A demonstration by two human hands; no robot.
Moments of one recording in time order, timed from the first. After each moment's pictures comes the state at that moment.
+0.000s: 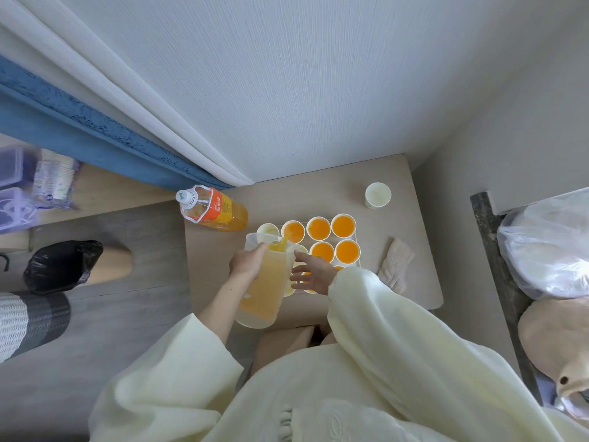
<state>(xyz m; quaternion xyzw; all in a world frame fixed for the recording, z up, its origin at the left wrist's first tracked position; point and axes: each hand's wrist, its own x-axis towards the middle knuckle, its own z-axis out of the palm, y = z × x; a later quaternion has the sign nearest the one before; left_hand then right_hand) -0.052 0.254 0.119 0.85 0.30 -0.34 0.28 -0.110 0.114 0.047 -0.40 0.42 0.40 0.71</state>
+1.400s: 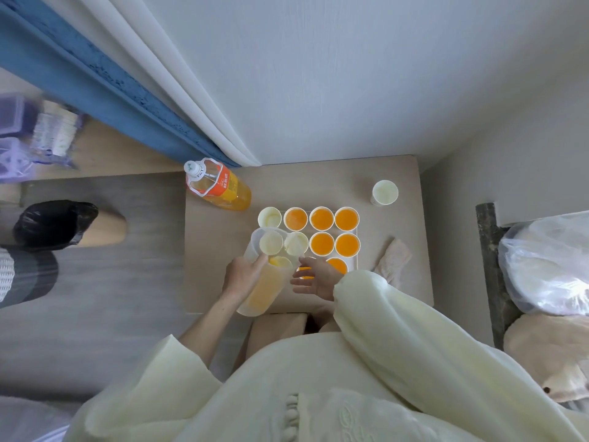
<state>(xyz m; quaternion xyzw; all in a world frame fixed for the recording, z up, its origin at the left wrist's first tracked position) -0.110 0.279 0.132 0.86 0.22 -0.33 0.31 -0.143 0.113 0.067 -0.41 0.42 0.41 0.70</state>
